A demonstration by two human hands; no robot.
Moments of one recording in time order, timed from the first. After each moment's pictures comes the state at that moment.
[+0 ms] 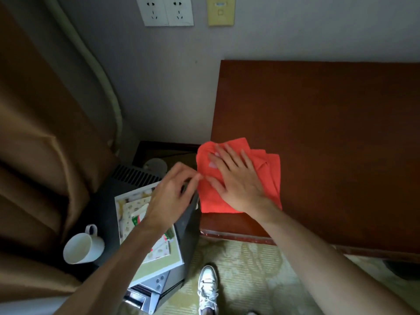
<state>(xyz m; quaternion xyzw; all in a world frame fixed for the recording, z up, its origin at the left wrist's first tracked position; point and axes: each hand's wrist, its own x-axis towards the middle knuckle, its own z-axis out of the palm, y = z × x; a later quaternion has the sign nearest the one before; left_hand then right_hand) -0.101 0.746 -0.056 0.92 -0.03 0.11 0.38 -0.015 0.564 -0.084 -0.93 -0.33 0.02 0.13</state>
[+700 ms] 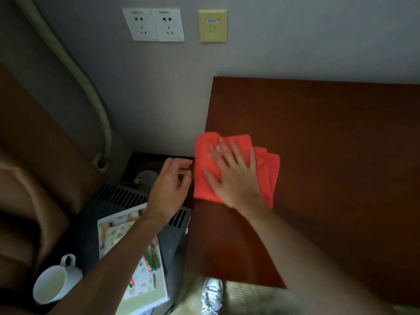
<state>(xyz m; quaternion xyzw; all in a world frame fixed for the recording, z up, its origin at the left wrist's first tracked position) -0.003 0.744 -0.072 0.90 0.08 0.10 0.42 0.072 0.570 -0.094 -0.96 -0.25 0.00 0.13</state>
